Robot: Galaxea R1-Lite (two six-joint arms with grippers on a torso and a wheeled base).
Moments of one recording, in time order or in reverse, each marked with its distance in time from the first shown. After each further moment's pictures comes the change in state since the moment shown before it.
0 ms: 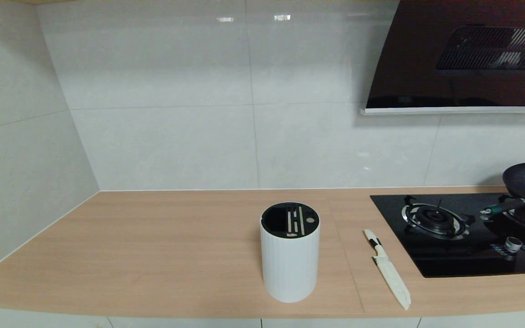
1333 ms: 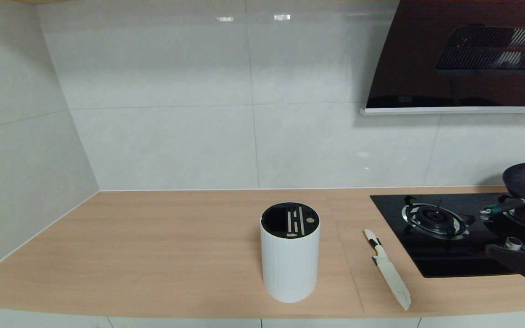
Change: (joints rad) left arm 0.000 0.000 0.000 -0.001 -0.001 0.018; right arm 0.169 1.021 -0.505 -0.087 0.076 0.041
